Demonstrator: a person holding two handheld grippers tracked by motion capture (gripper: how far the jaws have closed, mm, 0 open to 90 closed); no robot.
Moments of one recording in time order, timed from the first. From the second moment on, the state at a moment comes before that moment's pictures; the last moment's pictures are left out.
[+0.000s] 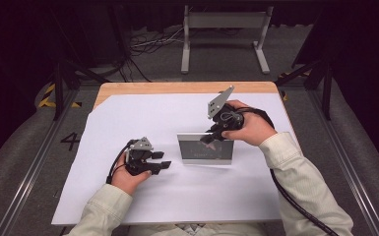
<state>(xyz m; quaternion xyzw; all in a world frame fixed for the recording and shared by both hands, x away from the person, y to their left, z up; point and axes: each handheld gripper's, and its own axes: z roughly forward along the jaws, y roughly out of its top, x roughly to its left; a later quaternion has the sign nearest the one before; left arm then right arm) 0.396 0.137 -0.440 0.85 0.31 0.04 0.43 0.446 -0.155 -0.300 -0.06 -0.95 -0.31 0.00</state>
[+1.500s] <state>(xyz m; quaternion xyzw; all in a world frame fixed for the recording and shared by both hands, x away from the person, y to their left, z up) 0.397 0.133 -0.440 0.85 0.30 0.04 0.43 0.464 -0.172 -0.309 -0.08 -0.95 -0.31 -0.02</state>
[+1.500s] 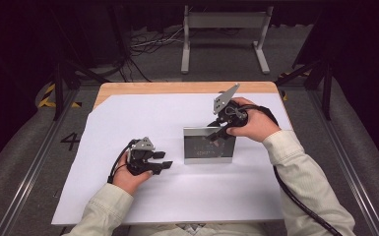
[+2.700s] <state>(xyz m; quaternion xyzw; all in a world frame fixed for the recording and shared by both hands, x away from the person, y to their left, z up) 0.397 0.134 -0.435 0.85 0.30 0.04 0.43 0.436 -0.252 -0.289 -0.16 -0.91 -0.37 -0.10</state>
